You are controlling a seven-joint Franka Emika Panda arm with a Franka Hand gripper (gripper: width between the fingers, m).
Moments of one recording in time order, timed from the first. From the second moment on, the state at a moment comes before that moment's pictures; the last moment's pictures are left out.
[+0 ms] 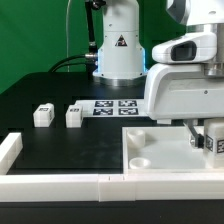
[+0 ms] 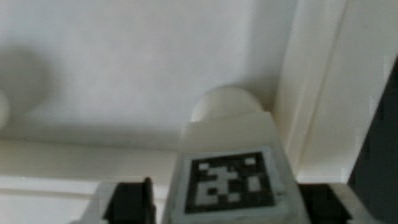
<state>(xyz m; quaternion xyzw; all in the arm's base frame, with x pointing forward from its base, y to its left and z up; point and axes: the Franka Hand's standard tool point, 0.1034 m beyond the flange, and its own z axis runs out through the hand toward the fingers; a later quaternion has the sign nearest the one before) 0.622 0.115 0.055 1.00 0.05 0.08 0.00</state>
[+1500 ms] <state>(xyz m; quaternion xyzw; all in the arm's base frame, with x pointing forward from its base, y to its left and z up) 0.615 0.074 0.055 0.90 -0.42 0.08 0.02</state>
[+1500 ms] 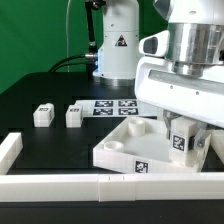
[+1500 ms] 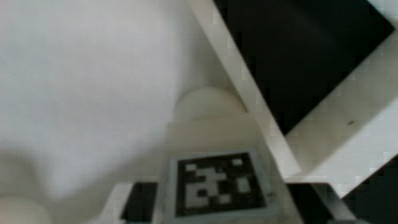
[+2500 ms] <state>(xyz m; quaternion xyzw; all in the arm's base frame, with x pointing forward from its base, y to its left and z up) 0.616 0.077 0.055 0.92 -0.37 0.08 0.02</state>
